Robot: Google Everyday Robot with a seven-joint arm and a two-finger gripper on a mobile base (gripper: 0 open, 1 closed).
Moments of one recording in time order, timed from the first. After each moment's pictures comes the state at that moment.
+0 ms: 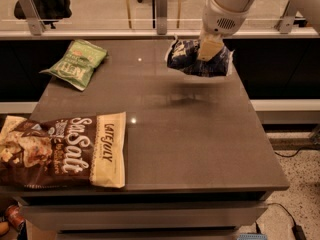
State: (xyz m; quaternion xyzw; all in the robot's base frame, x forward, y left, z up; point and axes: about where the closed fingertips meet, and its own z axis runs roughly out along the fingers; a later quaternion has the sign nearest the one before) arm 0.617 -0.124 0.937 -0.65 0.74 -0.04 0.18
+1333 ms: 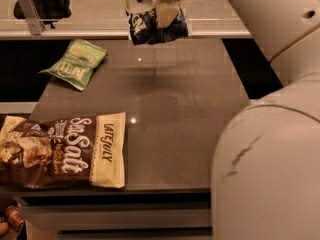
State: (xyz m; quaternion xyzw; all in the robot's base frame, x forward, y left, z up) arm 0.695 -0.015 0.986 -0.78 0.58 -0.11 0.20
